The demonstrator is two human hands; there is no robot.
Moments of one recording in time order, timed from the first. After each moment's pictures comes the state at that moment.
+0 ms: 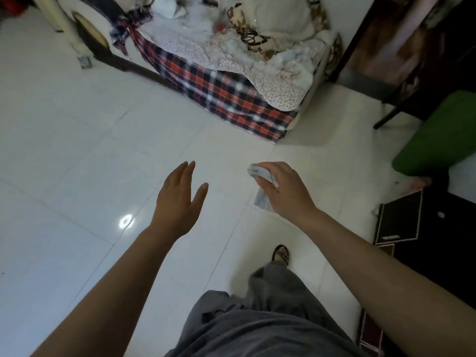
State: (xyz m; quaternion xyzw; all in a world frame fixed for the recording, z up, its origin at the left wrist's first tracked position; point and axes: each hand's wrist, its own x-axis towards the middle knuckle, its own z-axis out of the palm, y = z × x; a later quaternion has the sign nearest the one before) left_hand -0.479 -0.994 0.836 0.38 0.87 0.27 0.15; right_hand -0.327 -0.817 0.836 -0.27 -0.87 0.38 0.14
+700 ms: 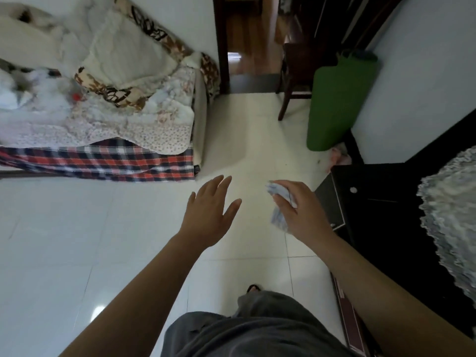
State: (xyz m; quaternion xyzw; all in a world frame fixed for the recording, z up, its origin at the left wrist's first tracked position) left_hand -0.288 -0.584 0.849 0.67 0.72 0.10 0.17; right_hand -0.084 -0.536 0.845 -0.50 -0.74 0.36 0.29
